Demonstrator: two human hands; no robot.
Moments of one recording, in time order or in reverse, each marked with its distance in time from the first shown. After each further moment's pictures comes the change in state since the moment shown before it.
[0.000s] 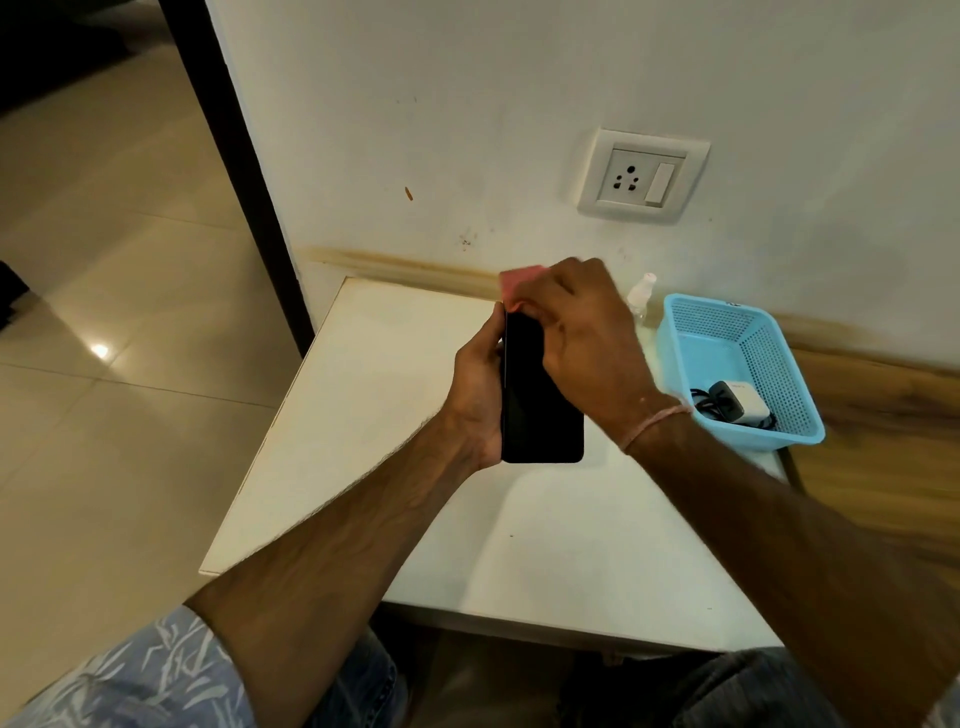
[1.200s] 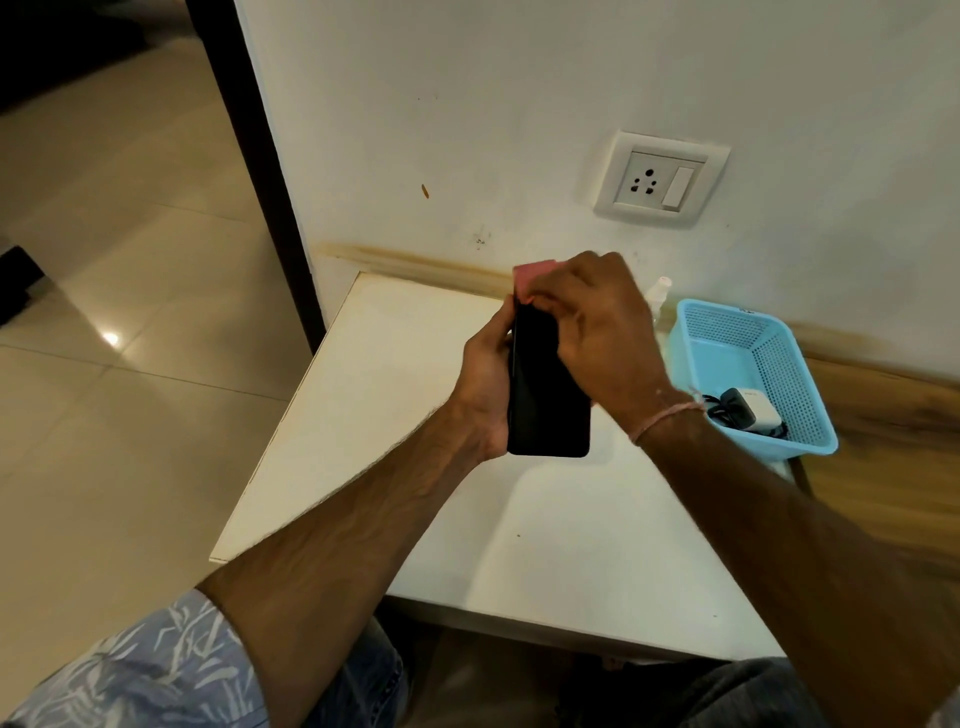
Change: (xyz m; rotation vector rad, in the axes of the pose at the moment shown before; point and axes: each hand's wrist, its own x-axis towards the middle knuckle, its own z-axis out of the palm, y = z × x) left_hand 0.003 0.008 -0.004 -0.017 -0.038 0.004; right_hand 0.006 -0.005 -0.001 0.044 0.004 0.003
